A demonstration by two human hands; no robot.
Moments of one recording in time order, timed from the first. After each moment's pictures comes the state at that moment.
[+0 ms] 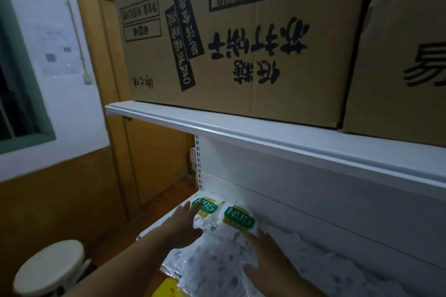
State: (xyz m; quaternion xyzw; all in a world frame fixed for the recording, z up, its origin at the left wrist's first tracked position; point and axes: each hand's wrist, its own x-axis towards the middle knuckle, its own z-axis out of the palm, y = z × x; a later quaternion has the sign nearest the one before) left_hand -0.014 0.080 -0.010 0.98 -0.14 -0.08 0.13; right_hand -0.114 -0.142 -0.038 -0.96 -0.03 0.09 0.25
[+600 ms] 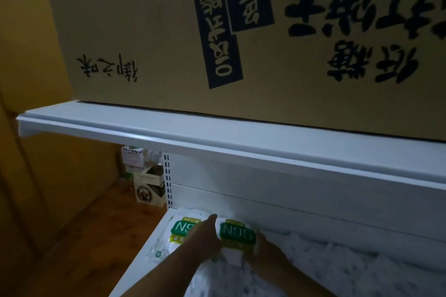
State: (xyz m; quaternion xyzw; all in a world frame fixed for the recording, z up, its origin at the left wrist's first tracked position) left_hand 0.099 0.028 -0.062 0.91 -0.26 -0.15 0.27; right_hand -0.010 -0.111 -0.079 -0.92 0.27 0.04 0.29
